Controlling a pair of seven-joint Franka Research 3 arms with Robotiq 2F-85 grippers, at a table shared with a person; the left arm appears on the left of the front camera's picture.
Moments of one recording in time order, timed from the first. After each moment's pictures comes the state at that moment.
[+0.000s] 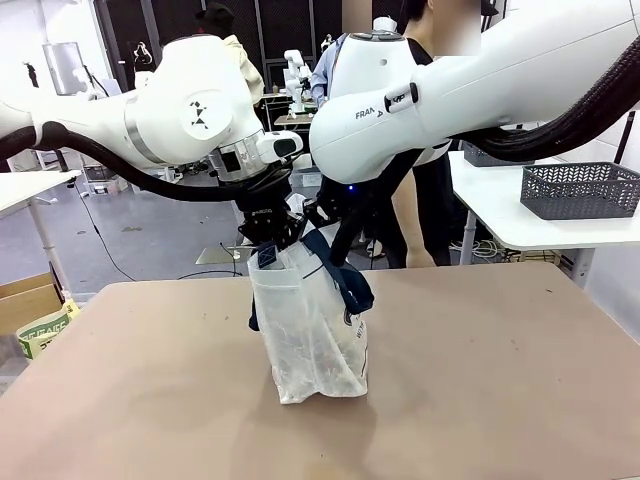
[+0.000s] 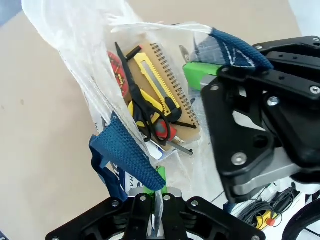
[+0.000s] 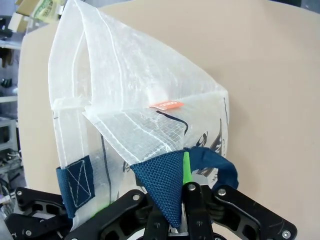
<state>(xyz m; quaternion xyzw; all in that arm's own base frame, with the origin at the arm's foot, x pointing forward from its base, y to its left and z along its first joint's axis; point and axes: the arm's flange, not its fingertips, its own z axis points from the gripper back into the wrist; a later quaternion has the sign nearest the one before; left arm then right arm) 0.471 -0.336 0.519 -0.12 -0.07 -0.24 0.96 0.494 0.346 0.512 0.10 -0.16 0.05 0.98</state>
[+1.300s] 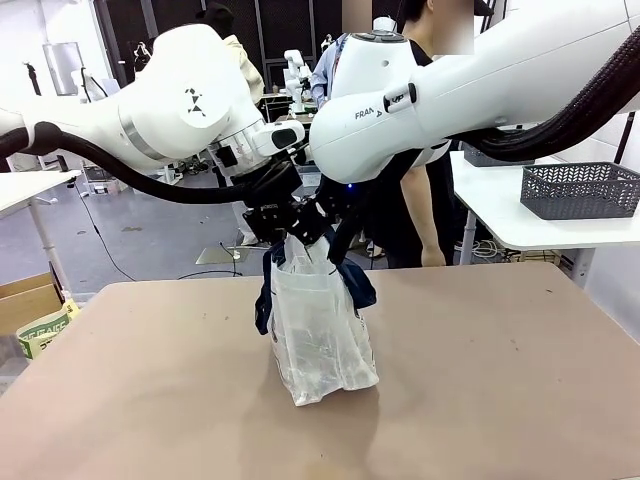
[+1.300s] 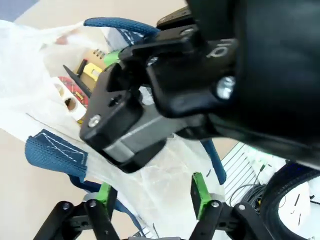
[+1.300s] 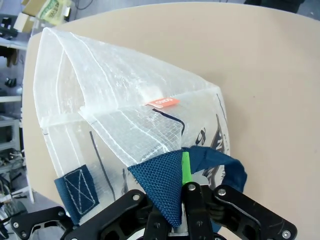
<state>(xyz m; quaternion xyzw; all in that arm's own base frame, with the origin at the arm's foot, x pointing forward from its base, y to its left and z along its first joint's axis) 0.451 -0.345 0.533 -0.16 -0.08 -0.33 0.93 0.498 0.346 0.514 0.11 -0.17 0.05 0.98</state>
